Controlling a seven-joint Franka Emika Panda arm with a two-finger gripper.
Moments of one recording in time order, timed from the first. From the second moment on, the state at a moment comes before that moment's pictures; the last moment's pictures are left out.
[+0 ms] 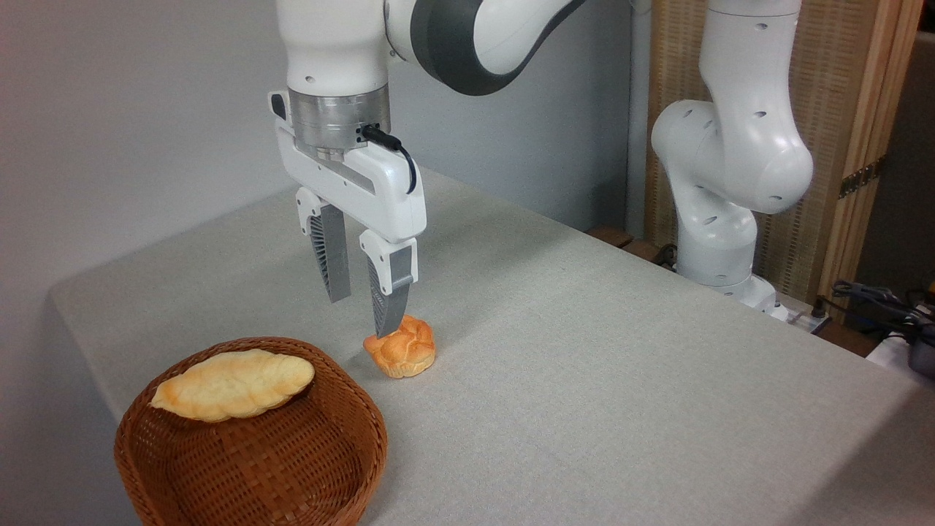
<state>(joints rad) -0.26 -0.09 0.15 -1.94 -0.05 1.97 0.65</state>
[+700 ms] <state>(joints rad) -0.26 -0.09 0.15 -1.94 -0.05 1.97 0.65</state>
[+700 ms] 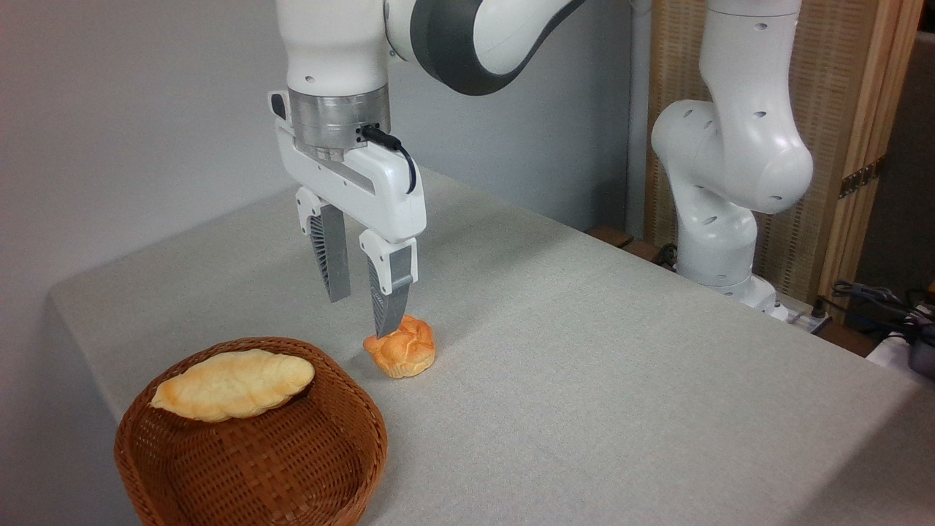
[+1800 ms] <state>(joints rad) -0.27 0.06 0.10 -1.94 -0.17 2.28 0.65</state>
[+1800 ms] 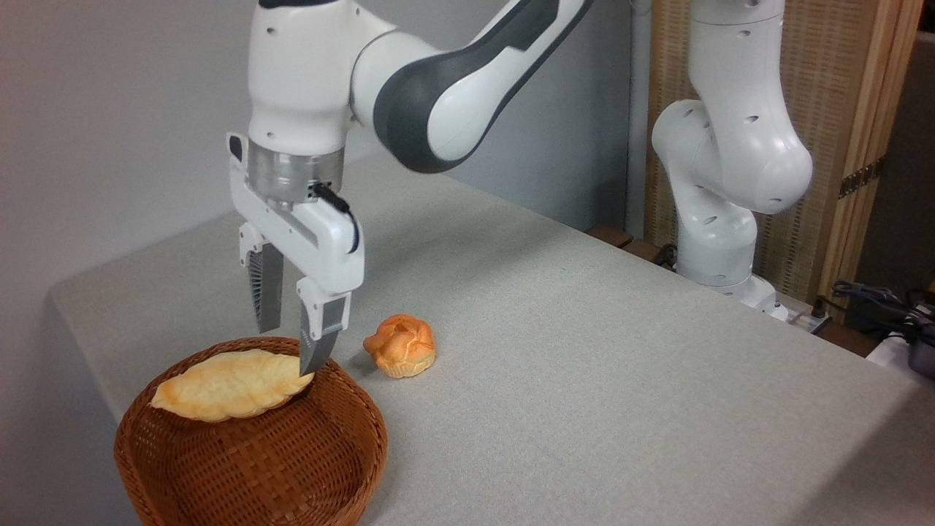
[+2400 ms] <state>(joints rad) -0.27 0.16 0.05 -1.94 -0.17 2.45 0.66</state>
